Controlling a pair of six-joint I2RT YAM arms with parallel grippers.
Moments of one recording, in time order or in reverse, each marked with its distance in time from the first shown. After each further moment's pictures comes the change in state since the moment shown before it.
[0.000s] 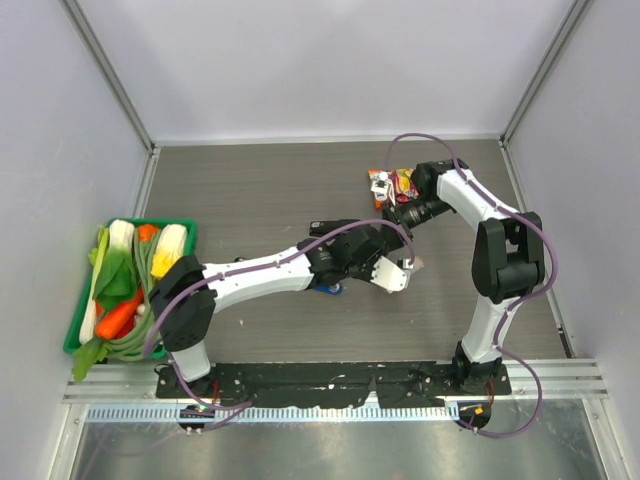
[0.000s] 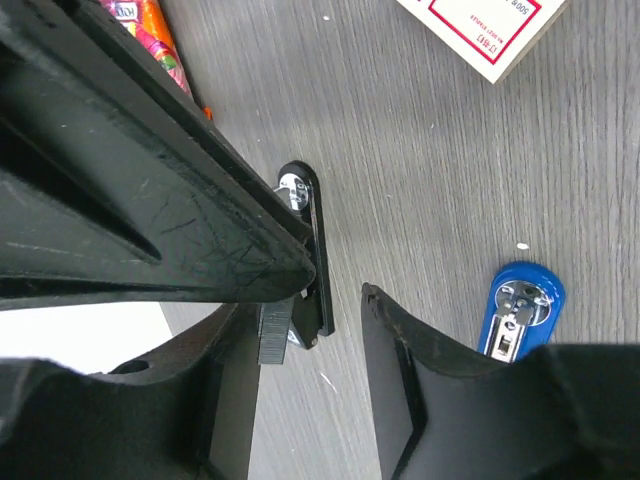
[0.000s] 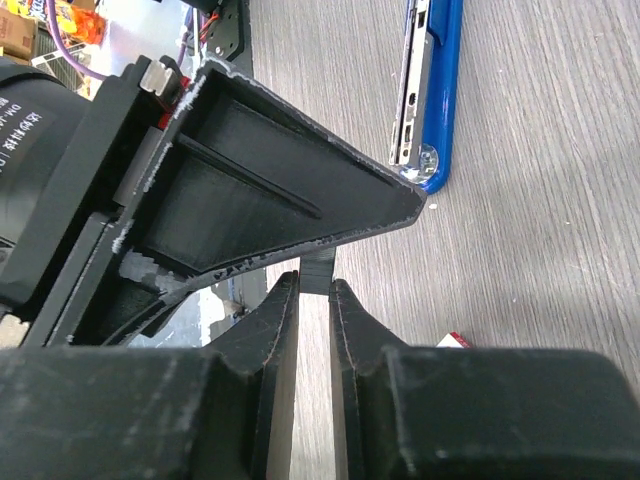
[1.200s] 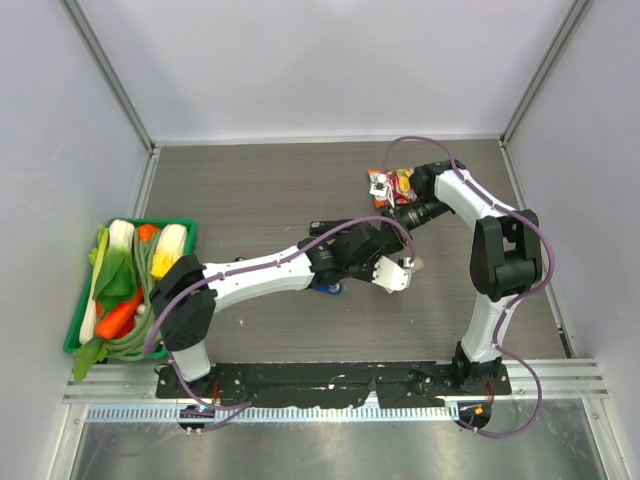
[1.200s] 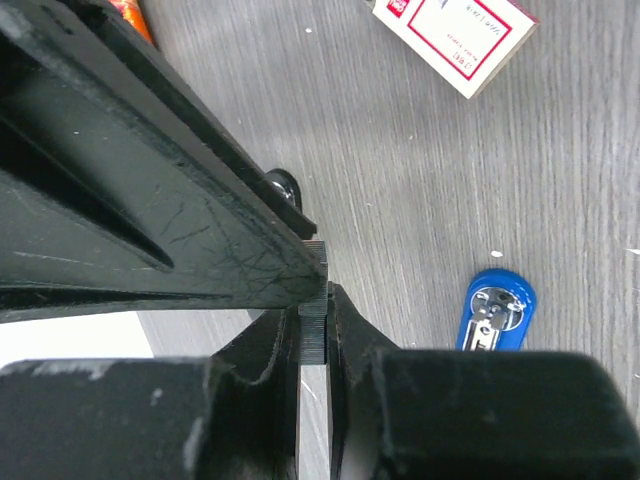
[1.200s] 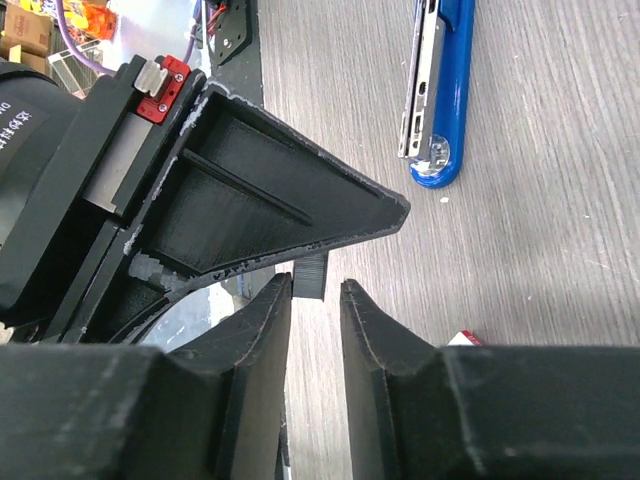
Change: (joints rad) left arm -0.001 0.011 0.016 -0.023 0.034 -0.049; right arm -0.001 0.021 0.000 -0.033 0.003 -0.014
